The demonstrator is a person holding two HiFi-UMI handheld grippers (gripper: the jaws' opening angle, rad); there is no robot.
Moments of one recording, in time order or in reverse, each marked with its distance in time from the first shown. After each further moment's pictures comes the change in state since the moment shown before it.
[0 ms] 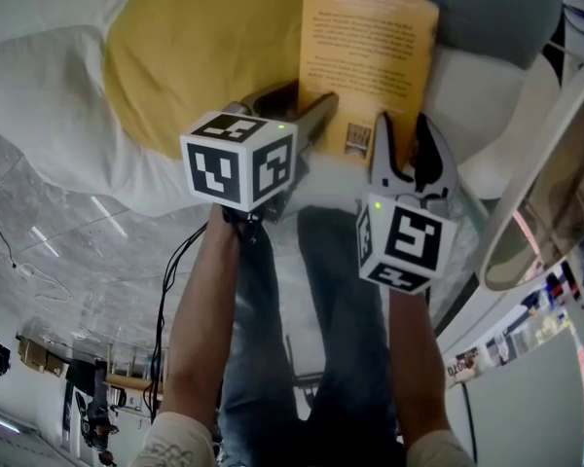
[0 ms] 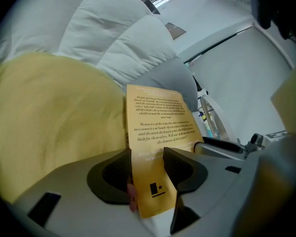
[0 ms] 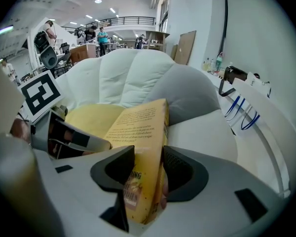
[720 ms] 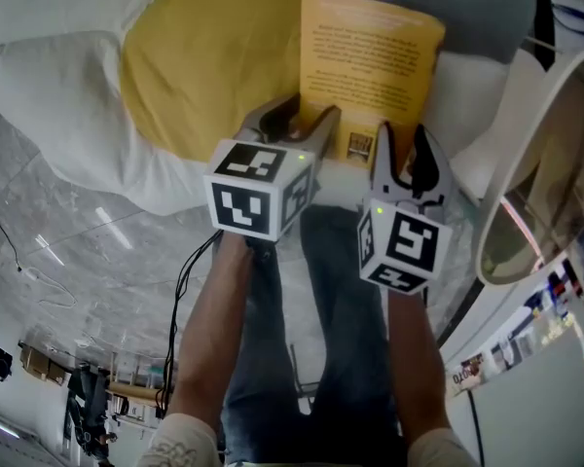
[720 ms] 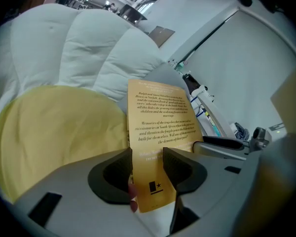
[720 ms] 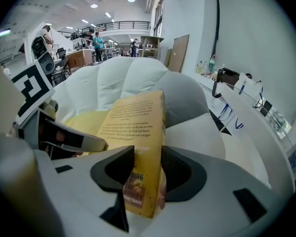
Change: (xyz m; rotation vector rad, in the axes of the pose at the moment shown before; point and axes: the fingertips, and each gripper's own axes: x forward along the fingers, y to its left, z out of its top) left arm -0.031 -0.037 0.012 0.130 -0.068 0.126; right arm -0.032 -0.015 0.010 0.050 -0.050 -0.025
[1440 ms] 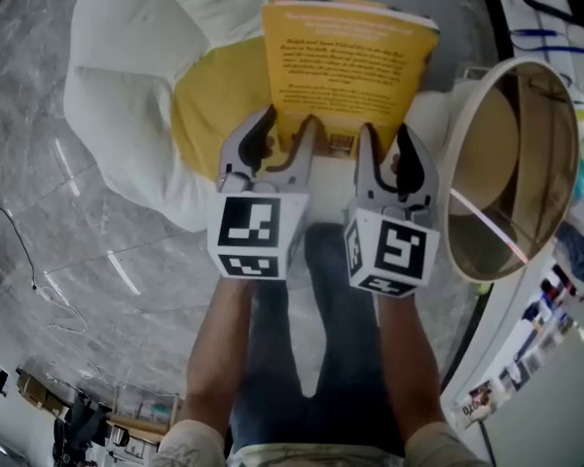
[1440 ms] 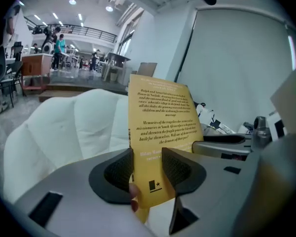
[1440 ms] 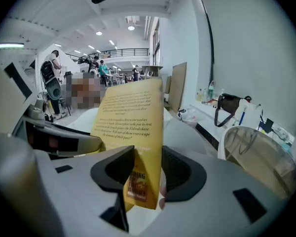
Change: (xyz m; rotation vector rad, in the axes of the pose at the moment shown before) left arm -0.154 -0.060 0.134 0.267 -0.345 0.226; right arm -0.099 0.016 0.151 0.037 -0.289 0.062
